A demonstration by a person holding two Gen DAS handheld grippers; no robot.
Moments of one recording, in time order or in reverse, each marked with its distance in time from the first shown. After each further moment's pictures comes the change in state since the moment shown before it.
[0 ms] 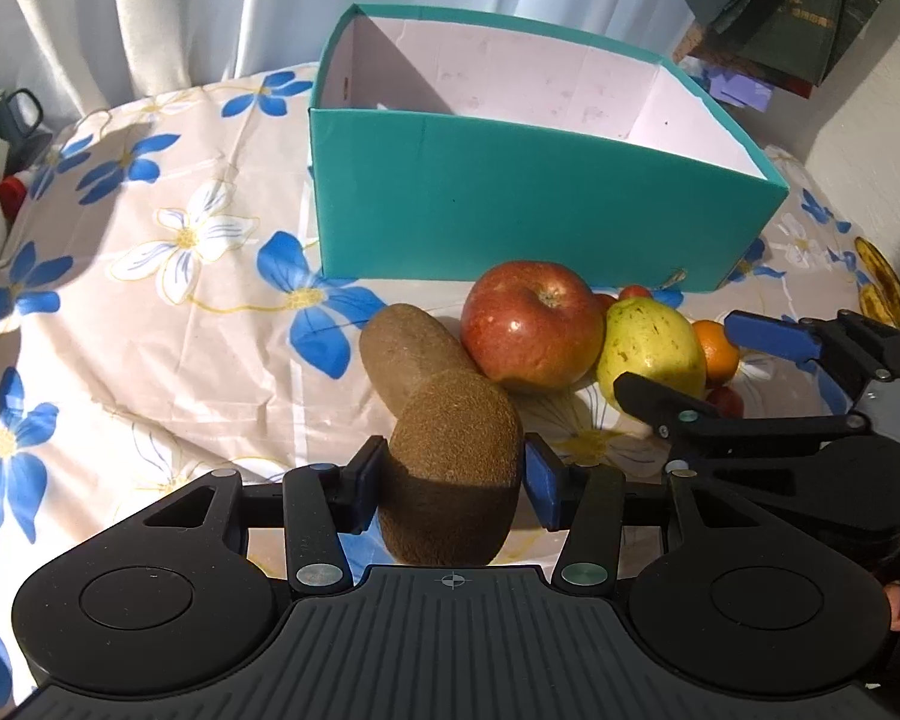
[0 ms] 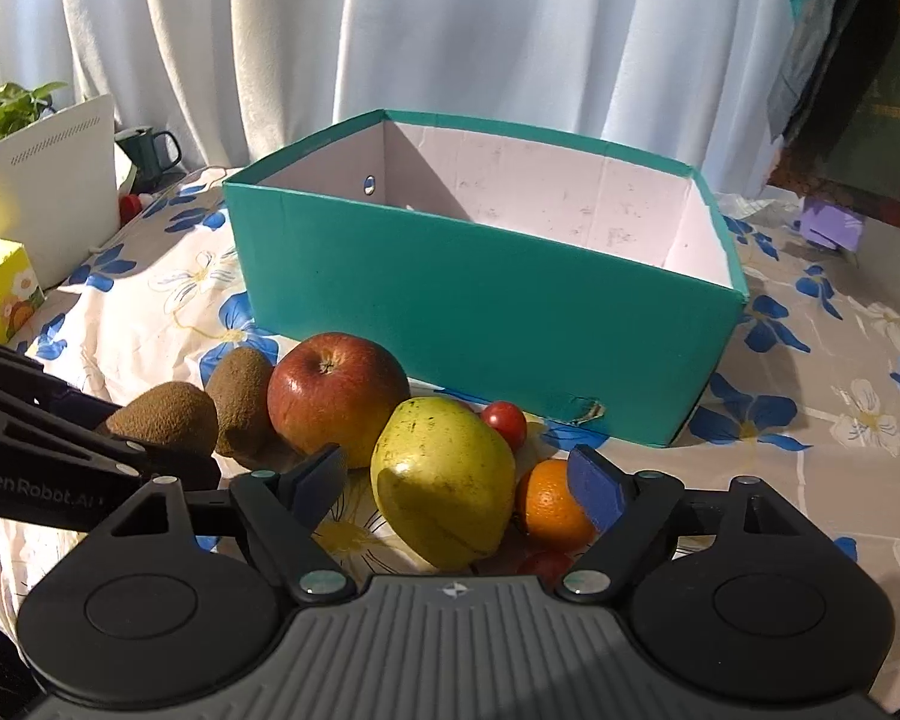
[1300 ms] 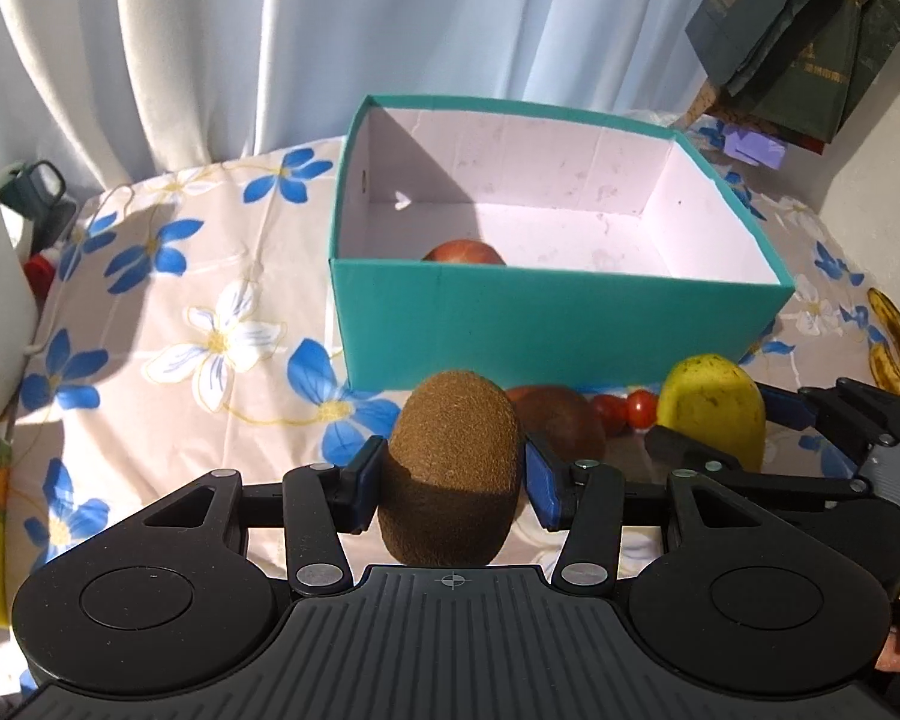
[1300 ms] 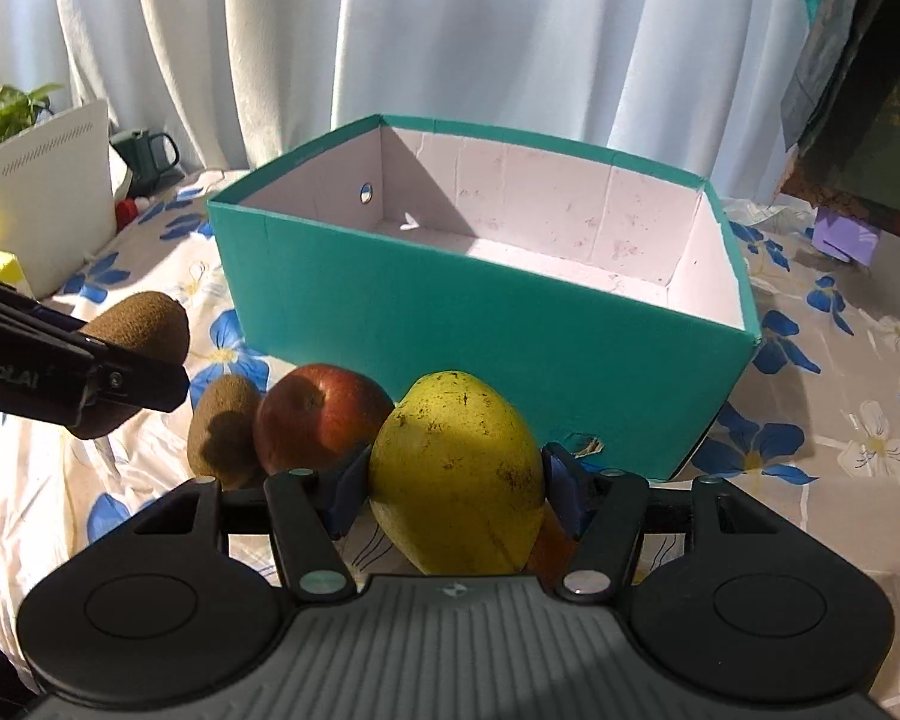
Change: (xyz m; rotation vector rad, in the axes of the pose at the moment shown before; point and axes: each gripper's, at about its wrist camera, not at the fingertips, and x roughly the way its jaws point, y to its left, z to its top) left arm -0.022 -0.008 0.052 0.023 -0.079 0.055; right arm -0.008 -0.022 0.020 0.059 -0.017 0.017
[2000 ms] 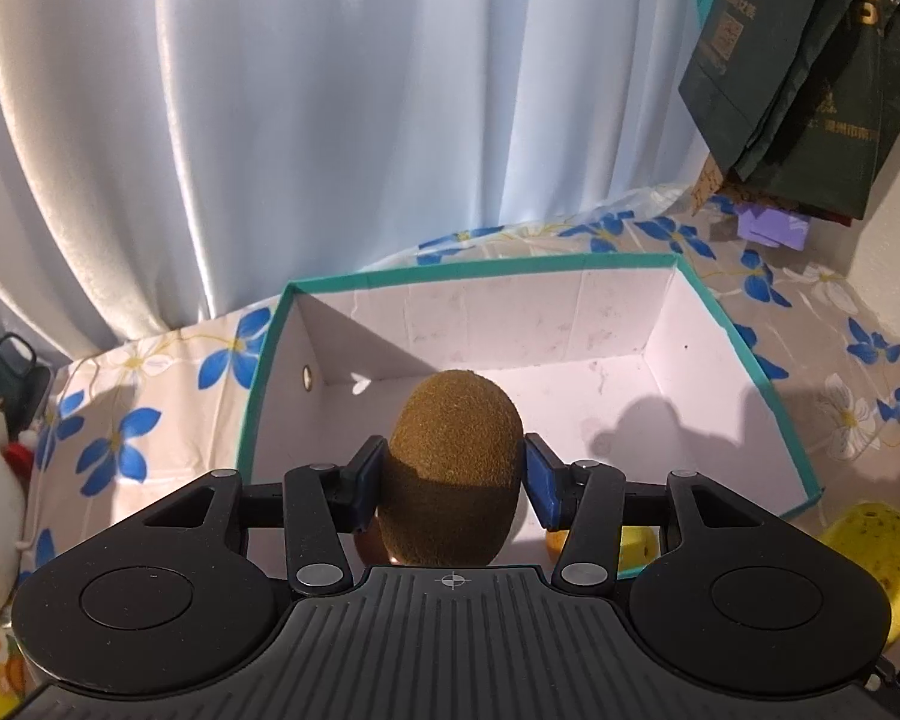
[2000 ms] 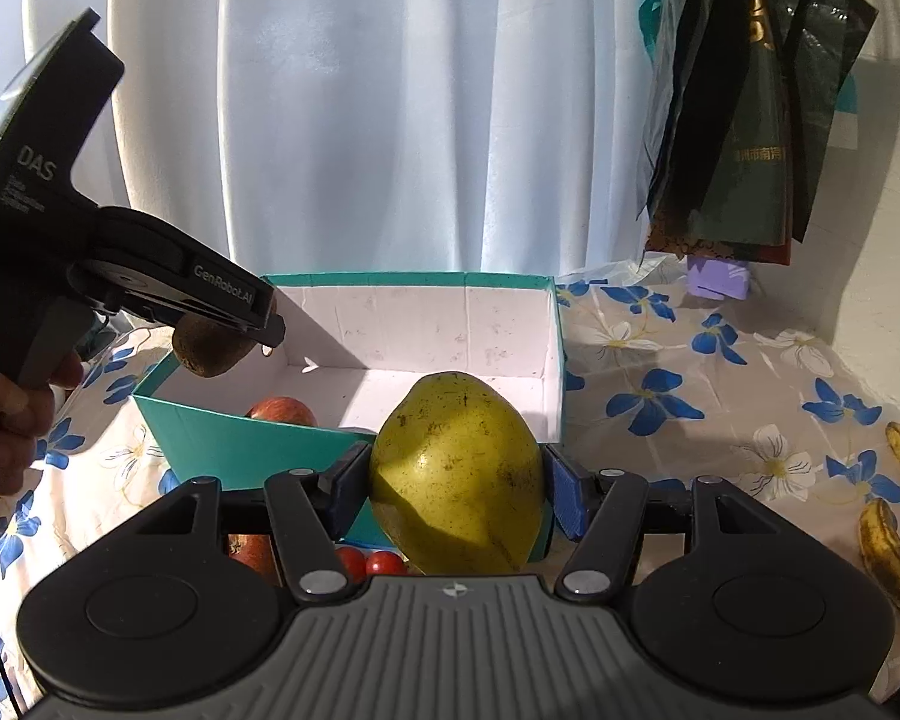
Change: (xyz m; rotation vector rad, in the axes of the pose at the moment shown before) left arm 0.052 -0.060 0.104 0.089 -0.107 0.082; right arm -0.052 -0.051 0.020 0.176 -0.185 -0.118
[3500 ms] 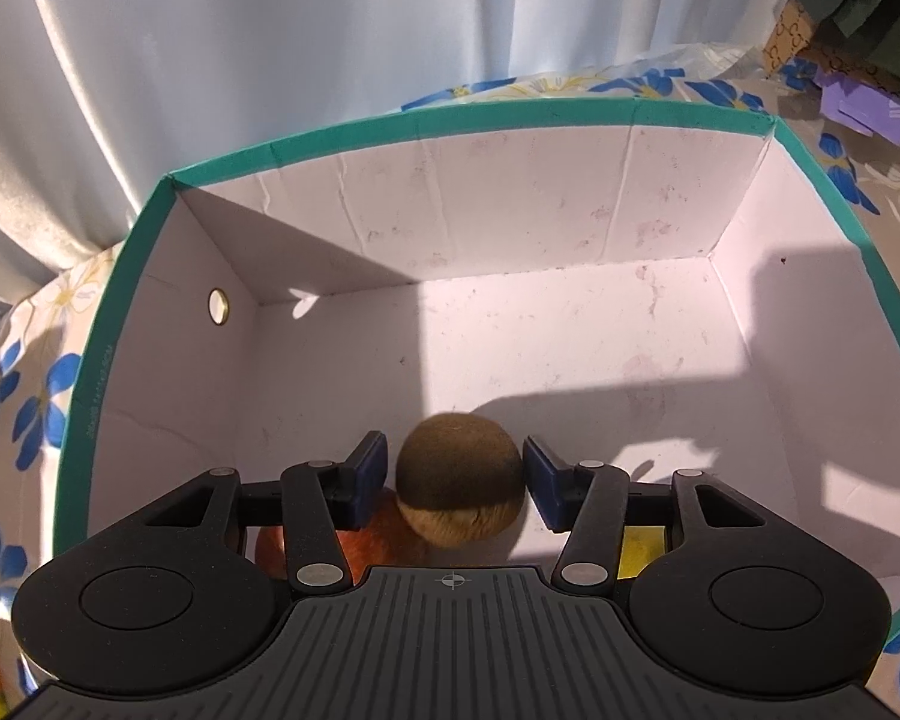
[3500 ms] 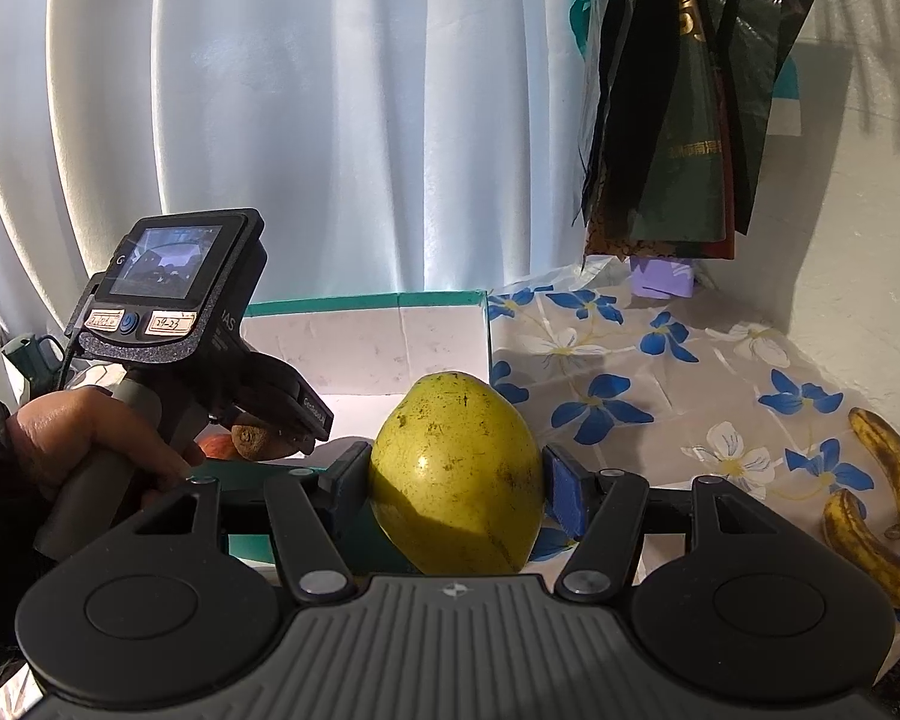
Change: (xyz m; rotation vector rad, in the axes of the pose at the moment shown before) left arm 0.113 -0.022 0.010 0.011 0.278 0.047; right arm -0.003 -0.017 0.004 0.059 -0.021 -0.074
